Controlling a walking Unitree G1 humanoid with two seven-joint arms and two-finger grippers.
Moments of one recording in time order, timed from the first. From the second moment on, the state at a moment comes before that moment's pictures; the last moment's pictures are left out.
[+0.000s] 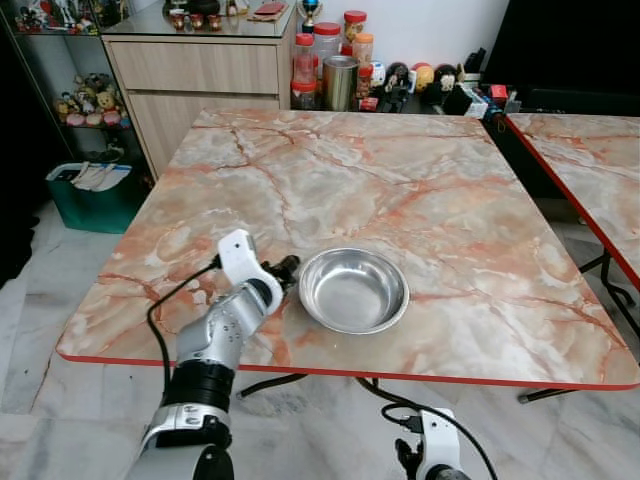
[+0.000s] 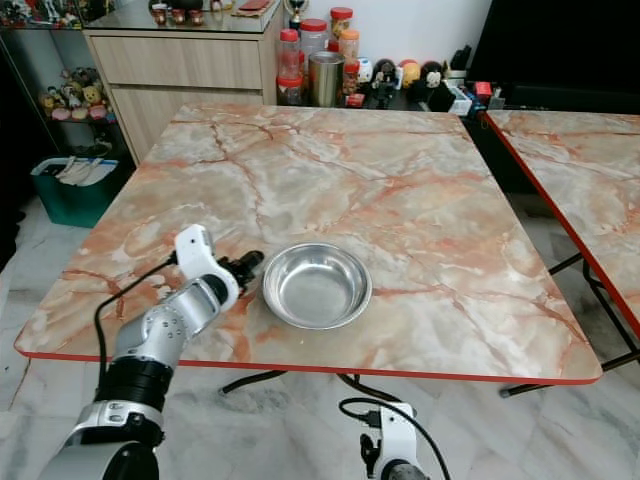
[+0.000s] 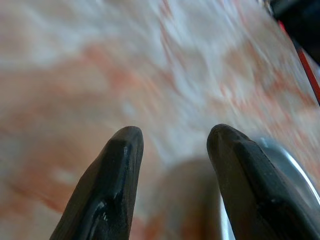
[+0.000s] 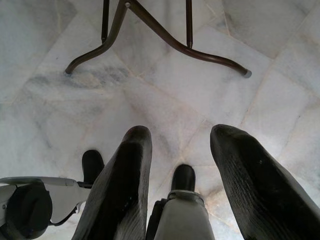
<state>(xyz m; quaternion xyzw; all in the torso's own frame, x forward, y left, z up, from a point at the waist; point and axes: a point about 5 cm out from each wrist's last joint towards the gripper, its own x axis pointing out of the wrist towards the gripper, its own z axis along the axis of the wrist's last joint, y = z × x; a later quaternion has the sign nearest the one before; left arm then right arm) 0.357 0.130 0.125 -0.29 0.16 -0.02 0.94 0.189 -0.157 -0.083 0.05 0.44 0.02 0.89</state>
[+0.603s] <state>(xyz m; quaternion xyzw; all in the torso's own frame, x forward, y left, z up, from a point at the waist) 0.329 0.341 0.200 -0.07 -0.07 0.33 0.94 0.194 -0.150 -0.081 0.05 0.44 0.03 0.90</state>
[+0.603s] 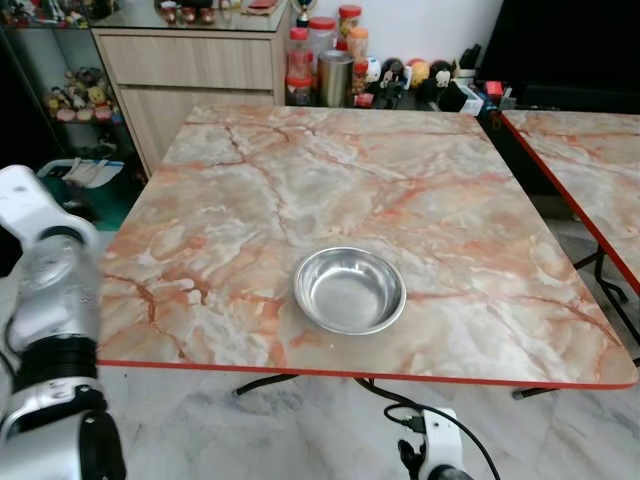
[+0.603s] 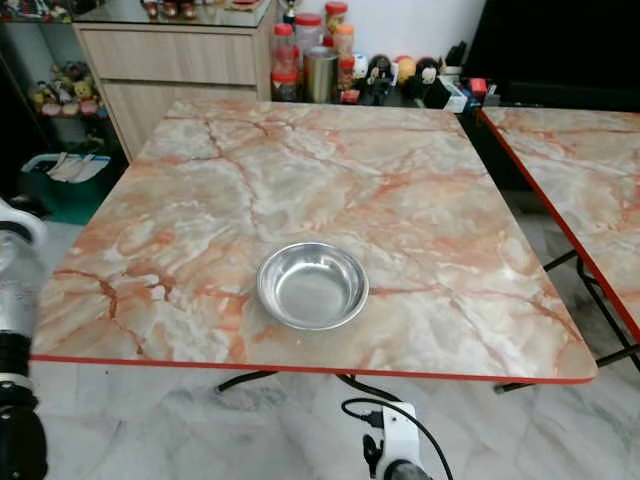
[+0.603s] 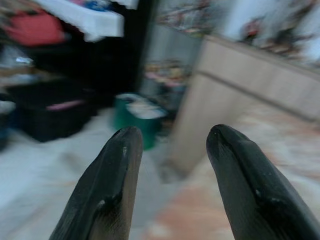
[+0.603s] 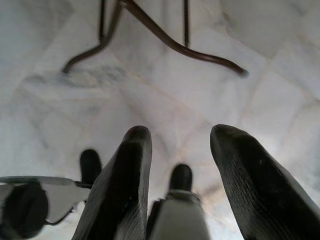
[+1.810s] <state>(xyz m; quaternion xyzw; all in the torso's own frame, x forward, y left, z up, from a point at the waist) 0.198 0.268 -0.057 0.08 0.44 0.14 0.88 0.184 -0.153 -0.086 0.05 0.45 0.02 0.89</state>
